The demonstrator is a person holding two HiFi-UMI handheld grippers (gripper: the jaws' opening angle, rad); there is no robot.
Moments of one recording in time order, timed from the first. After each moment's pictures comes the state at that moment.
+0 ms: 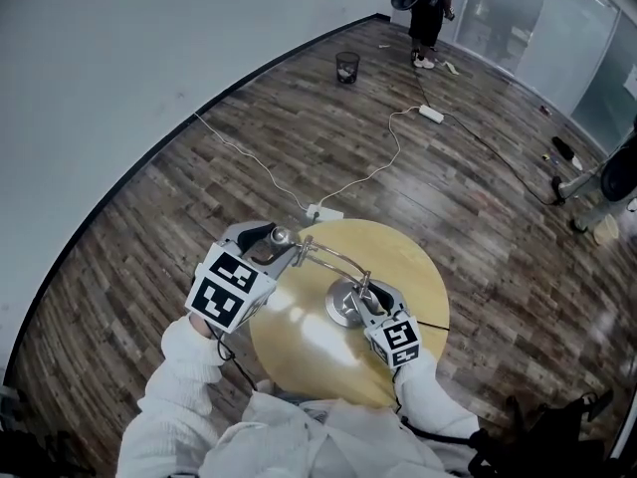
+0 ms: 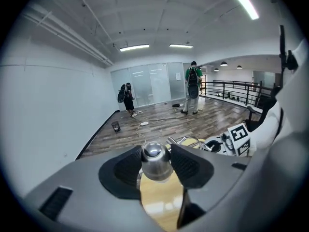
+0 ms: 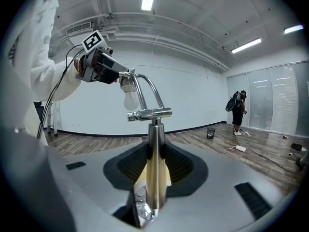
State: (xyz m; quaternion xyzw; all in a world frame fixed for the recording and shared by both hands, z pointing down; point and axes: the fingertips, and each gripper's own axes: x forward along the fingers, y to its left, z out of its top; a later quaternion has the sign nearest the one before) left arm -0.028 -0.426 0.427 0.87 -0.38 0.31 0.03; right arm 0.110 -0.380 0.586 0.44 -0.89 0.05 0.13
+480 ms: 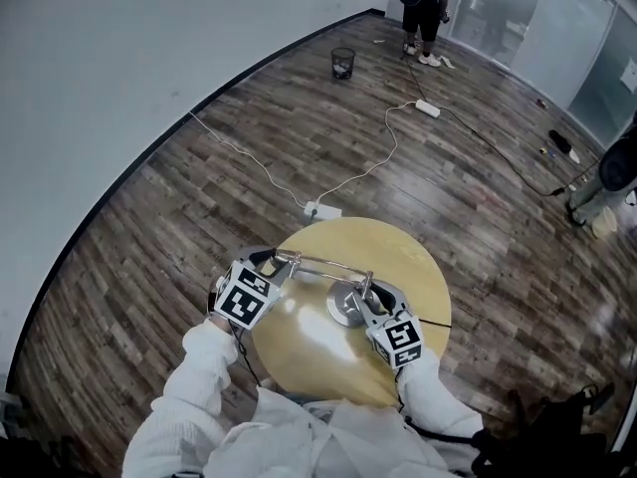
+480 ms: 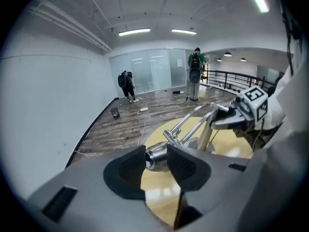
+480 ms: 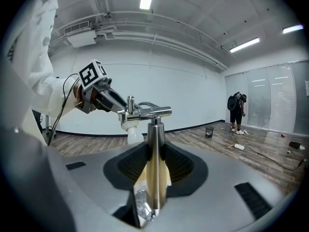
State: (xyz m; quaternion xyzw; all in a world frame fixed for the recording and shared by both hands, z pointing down) left arm -0.048 -0.440 0.552 0.85 -0.37 0.37 0.06; right arm 0.110 -0.384 0.589 0.45 -0.88 0.05 0.13
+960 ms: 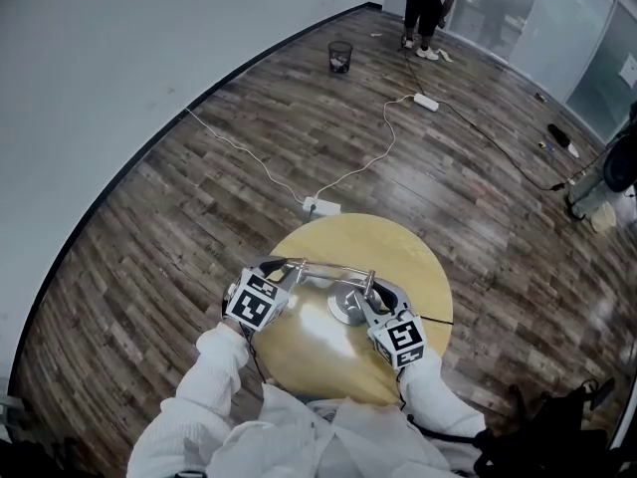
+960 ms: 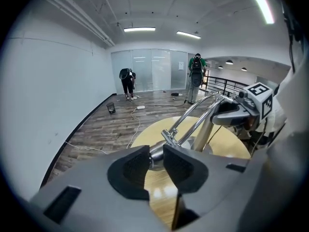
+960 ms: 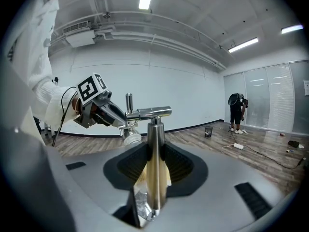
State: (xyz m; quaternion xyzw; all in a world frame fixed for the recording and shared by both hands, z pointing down) left arm -0.034 -0.437 0.601 0.86 -0.36 0.35 0.11; right arm 0.110 -0.384 0.590 0.45 -0.88 0.06 0.13
